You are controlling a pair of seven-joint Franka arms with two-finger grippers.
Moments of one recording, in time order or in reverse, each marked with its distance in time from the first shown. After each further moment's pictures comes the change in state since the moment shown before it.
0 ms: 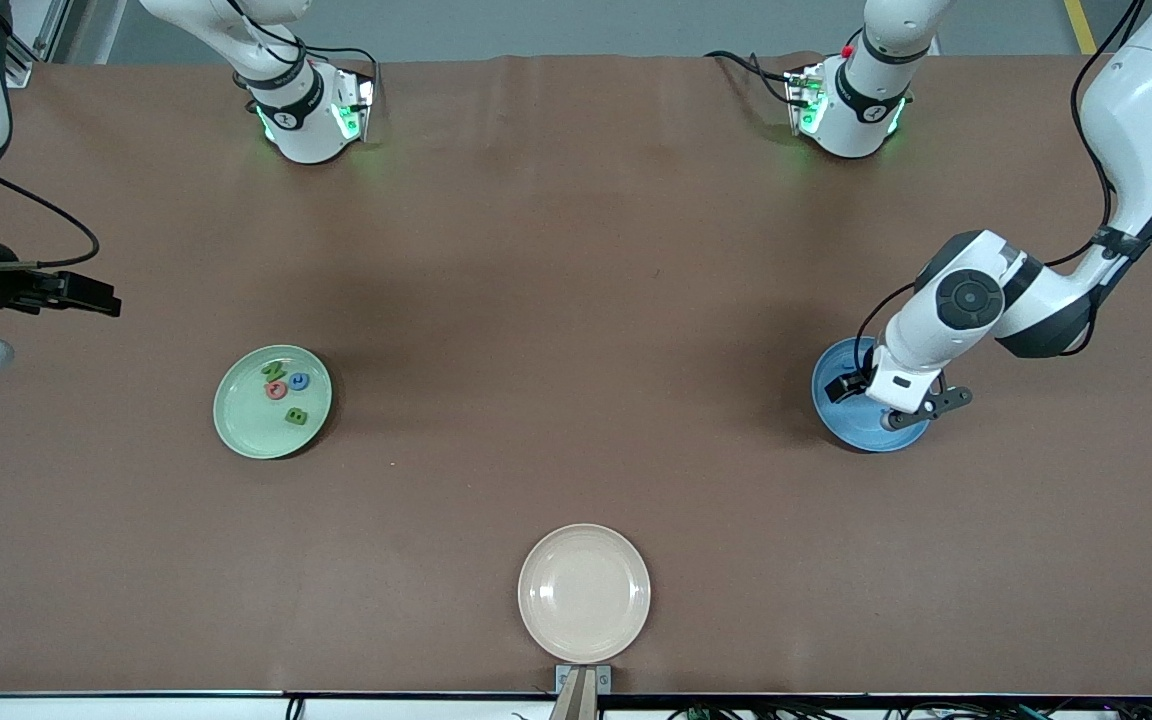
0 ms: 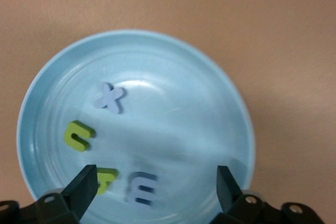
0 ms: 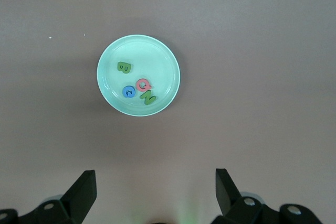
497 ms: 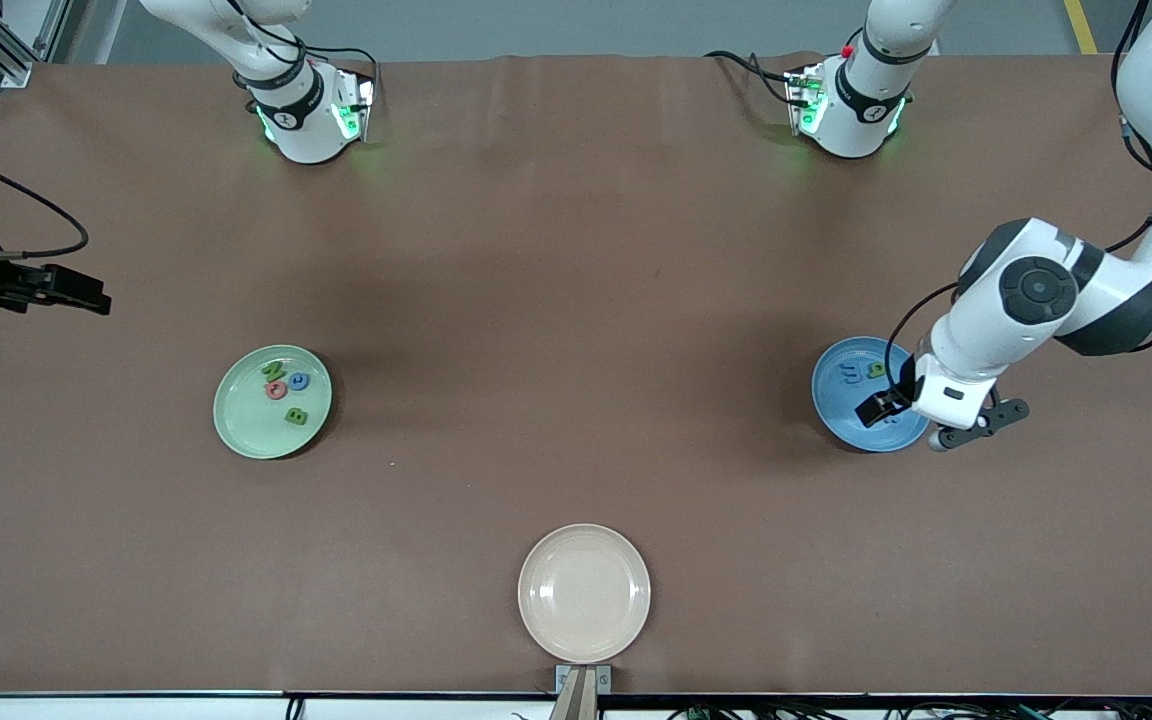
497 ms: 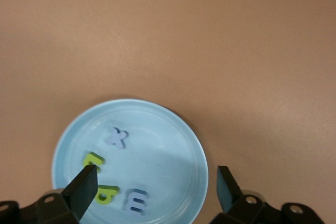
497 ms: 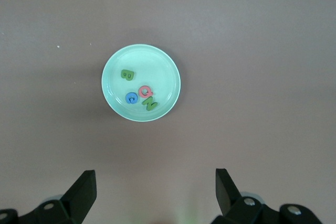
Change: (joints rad) left arm 0.070 -0.016 -0.136 0.137 -0.048 -0.117 0.062; right arm 0.000 -0.010 0.003 0.048 0.000 -0.007 0.000
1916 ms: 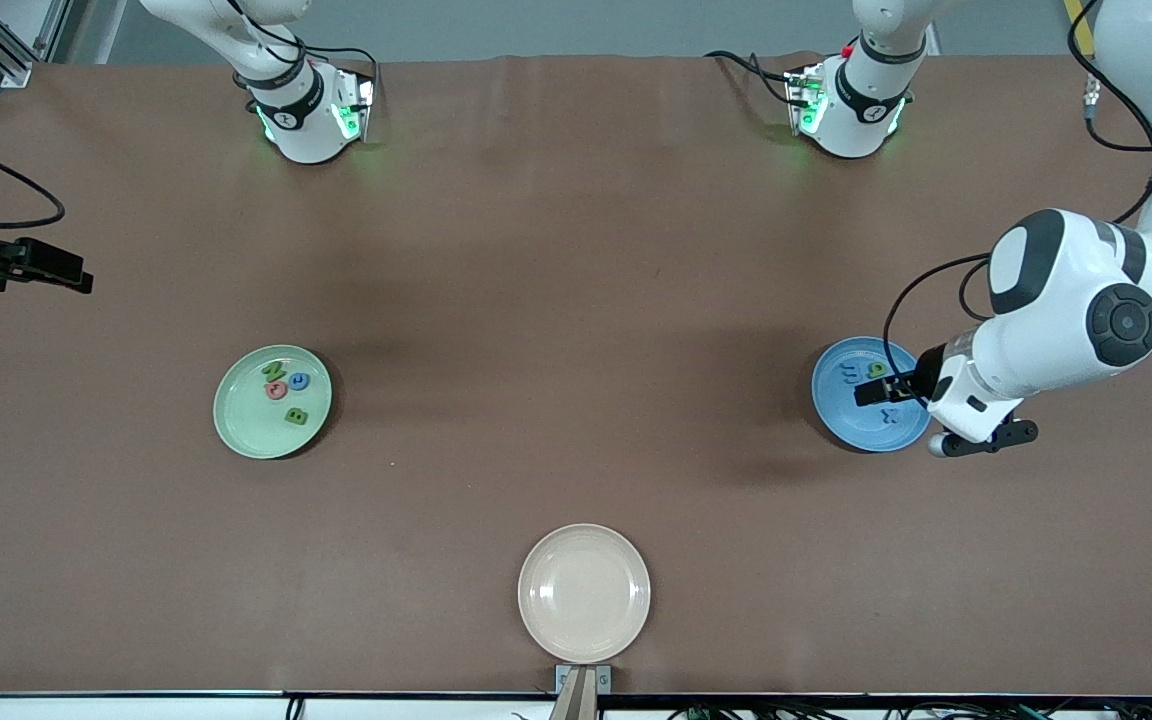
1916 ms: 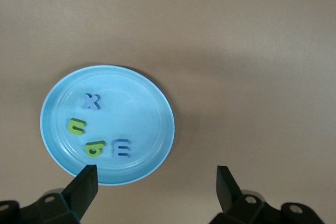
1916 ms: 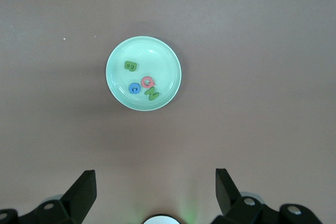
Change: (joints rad) left arm -0.475 -0.303 0.535 0.158 -0.781 -0.125 0.655; right arm -0.003 -0.014 0.003 0.045 0.006 -0.093 0.000
